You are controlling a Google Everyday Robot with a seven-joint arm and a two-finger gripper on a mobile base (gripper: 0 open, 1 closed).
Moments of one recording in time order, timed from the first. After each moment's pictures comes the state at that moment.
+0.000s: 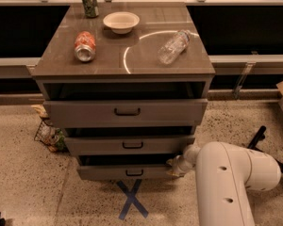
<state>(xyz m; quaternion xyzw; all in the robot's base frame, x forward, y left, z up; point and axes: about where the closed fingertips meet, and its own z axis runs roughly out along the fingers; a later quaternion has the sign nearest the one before) 0.628 -0.171 0.178 -0.70 0.68 0.08 0.20</state>
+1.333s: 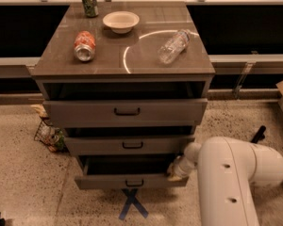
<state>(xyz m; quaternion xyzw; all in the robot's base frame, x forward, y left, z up) 0.605 -0.167 0.205 -0.70 0.68 0.11 0.18</state>
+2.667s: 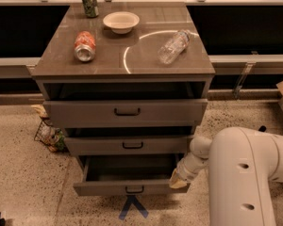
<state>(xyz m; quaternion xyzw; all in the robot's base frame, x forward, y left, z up) 0.523 -0.162 0.282 -0.68 0.69 0.23 0.10</state>
